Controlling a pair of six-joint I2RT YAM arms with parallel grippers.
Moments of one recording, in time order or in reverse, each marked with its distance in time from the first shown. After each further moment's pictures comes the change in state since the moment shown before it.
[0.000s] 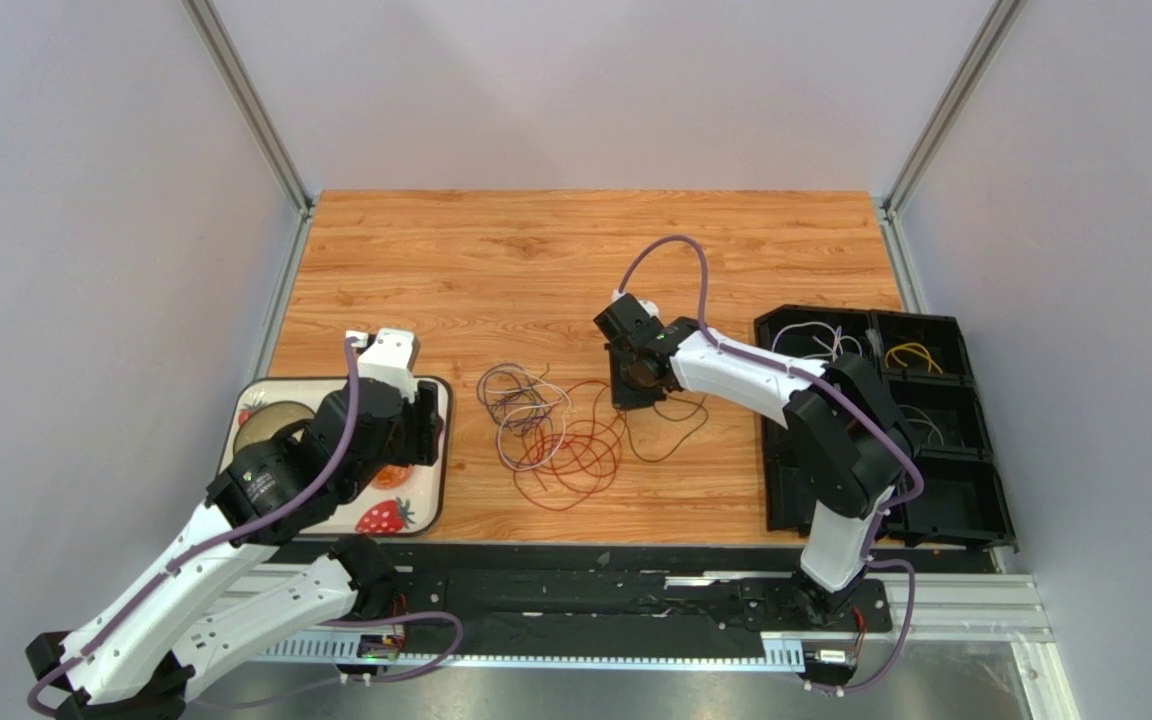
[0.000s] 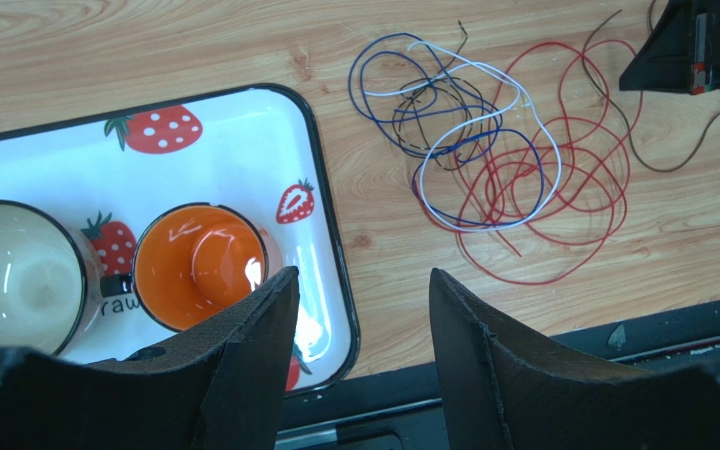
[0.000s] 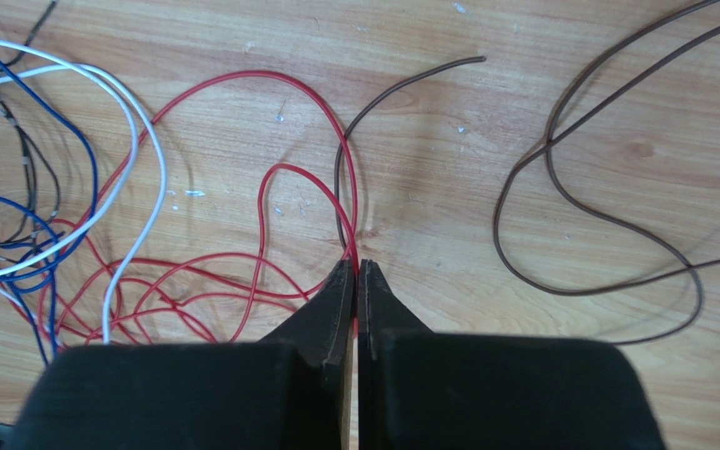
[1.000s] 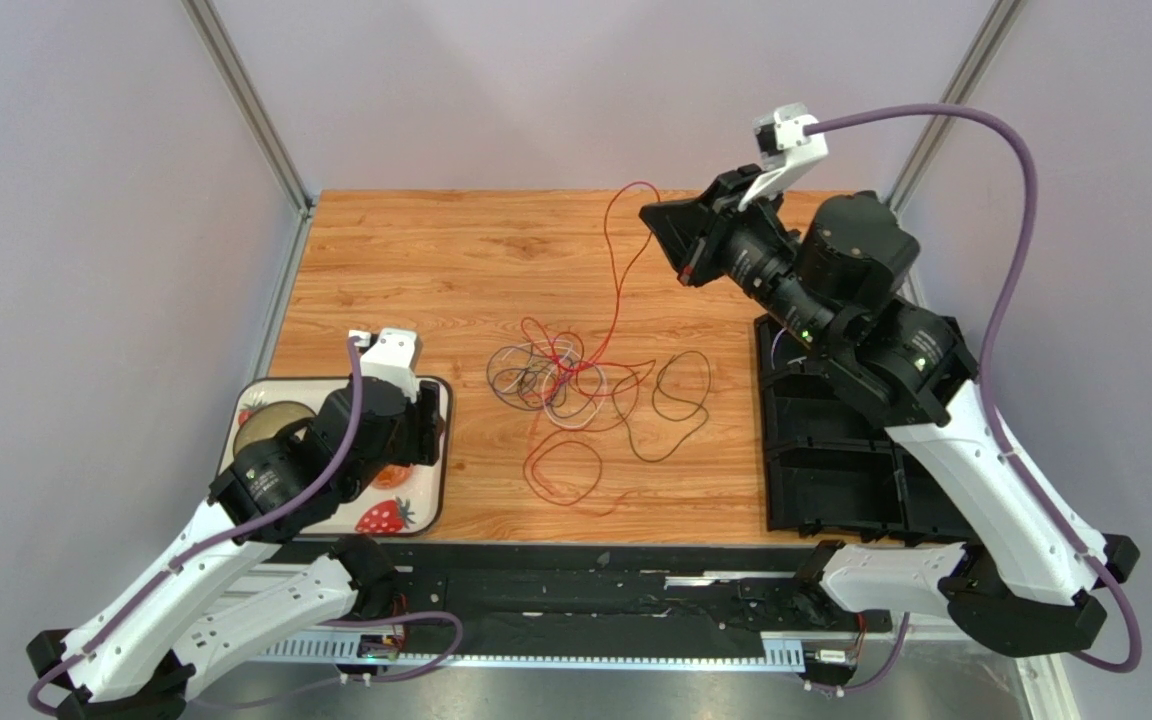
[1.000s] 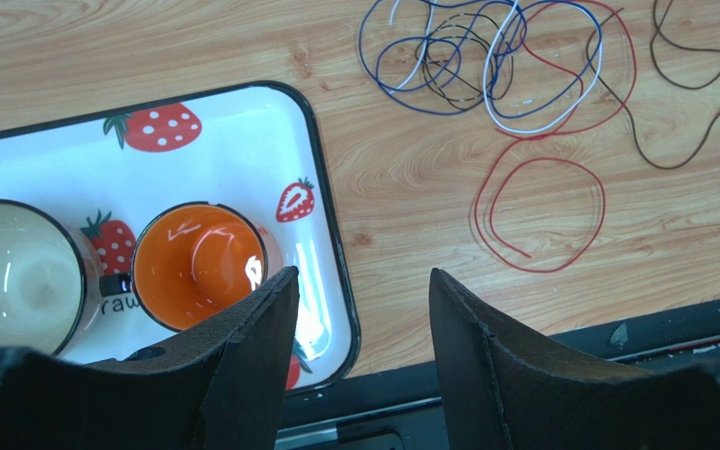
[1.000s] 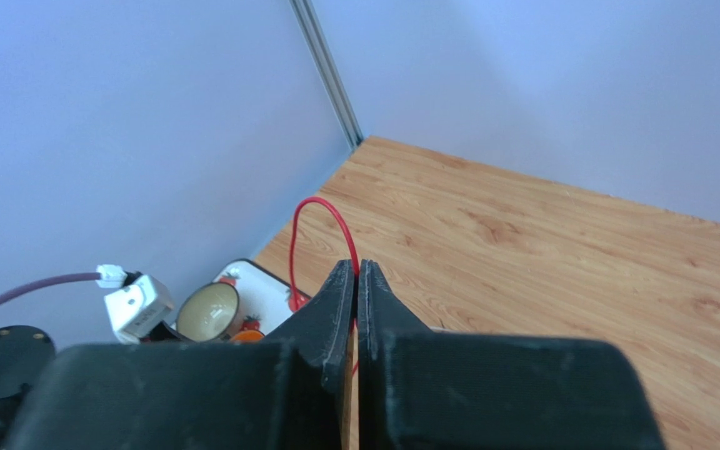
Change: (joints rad) left arm 0.000 0.009 0.000 -0.001 0.002 0.000; right arm 0.090 -0.609 0.512 0.083 0.026 -0.292
